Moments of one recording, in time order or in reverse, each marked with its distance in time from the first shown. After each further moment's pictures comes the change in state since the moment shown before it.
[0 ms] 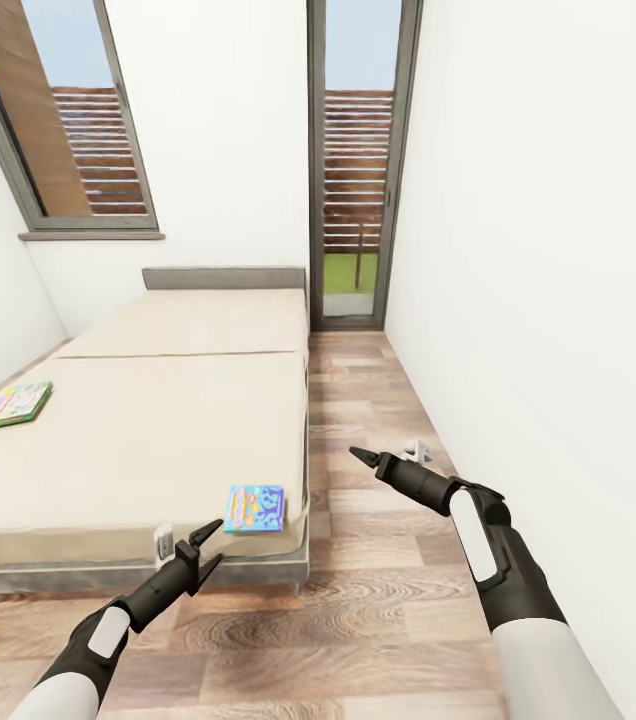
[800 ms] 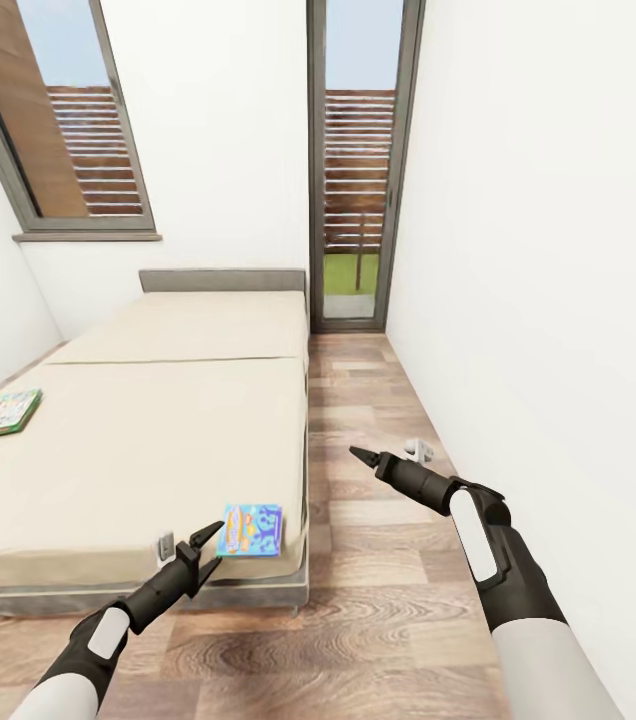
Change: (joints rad) left arm 0.002 0.001 0.000 0.000 -0.015 0.003 0.001; right arm 0.000 0.000 0.000 -0.001 0.000 0.000 0.000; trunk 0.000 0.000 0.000
